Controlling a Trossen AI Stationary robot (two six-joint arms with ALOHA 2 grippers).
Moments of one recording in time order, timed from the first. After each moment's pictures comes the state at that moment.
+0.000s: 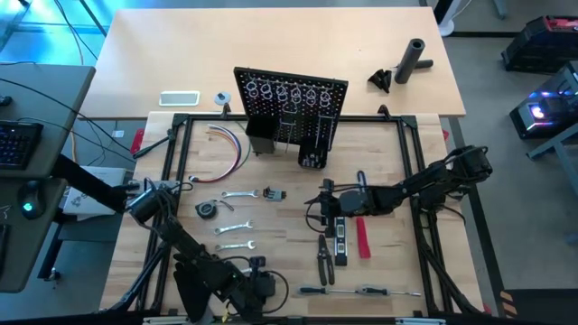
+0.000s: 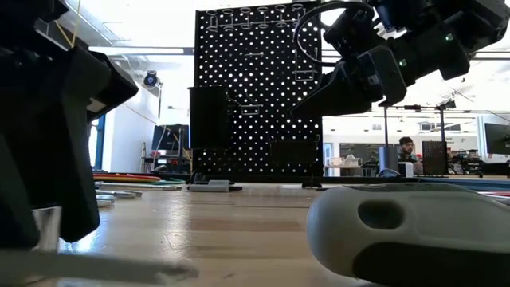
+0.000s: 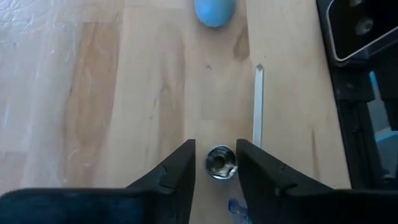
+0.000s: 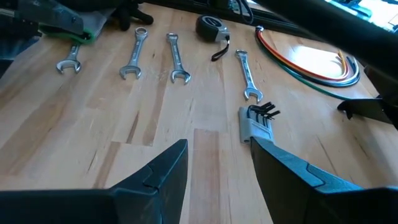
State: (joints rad) left arm -0.76 2.06 1.29 -0.28 -0.39 -0.65; right arm 0.21 1.59 0.60 0.56 0.24 -0.11
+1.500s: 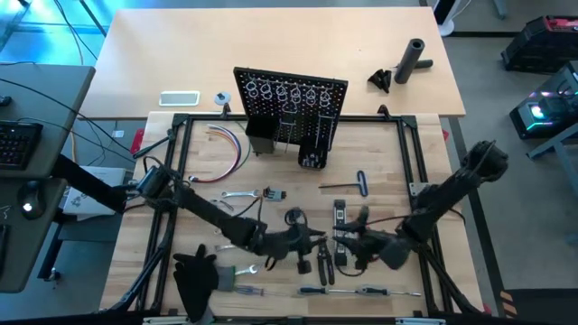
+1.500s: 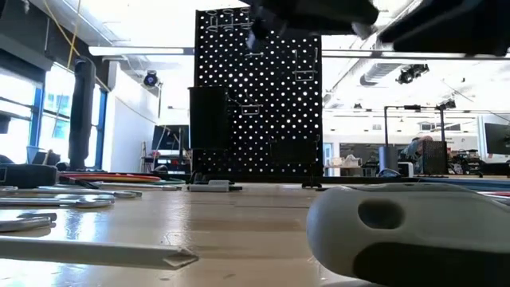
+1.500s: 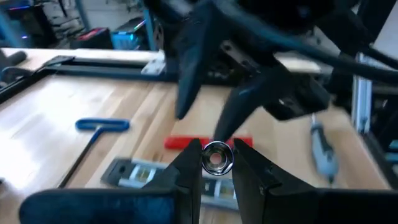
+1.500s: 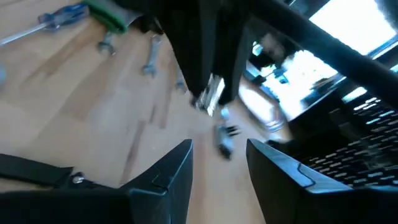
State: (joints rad) left arm -0.42 1.97 1.29 0.35 -0.59 -0.17; right arm 0.78 1.40 0.60 0.30 0.96 -0.27
